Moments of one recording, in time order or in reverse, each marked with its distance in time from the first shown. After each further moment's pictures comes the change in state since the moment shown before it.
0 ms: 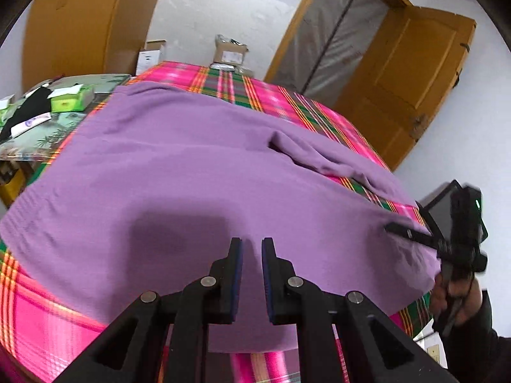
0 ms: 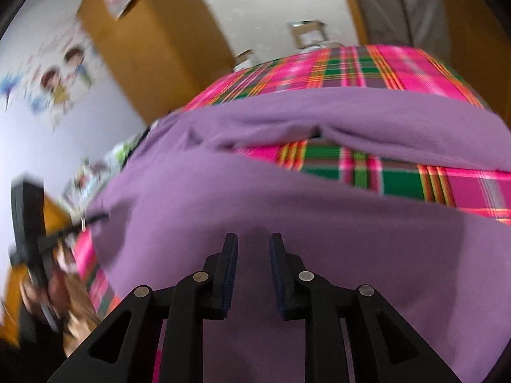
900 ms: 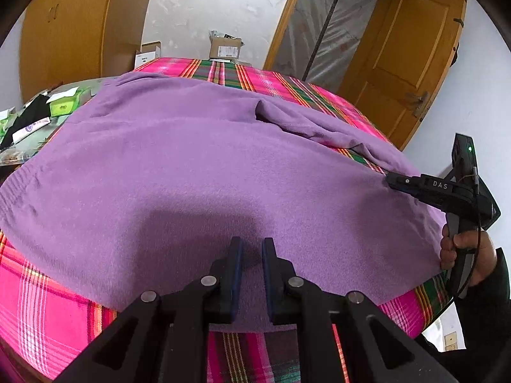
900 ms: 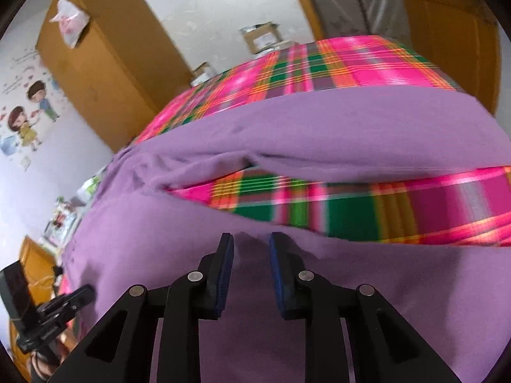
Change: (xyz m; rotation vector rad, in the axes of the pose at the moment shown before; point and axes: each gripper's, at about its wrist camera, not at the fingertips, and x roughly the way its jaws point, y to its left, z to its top) left arm 0.014 -0.022 -0.033 0.059 0.008 0.056; right arm 0.006 -0.041 0.019 0.095 -0.053 -0.144
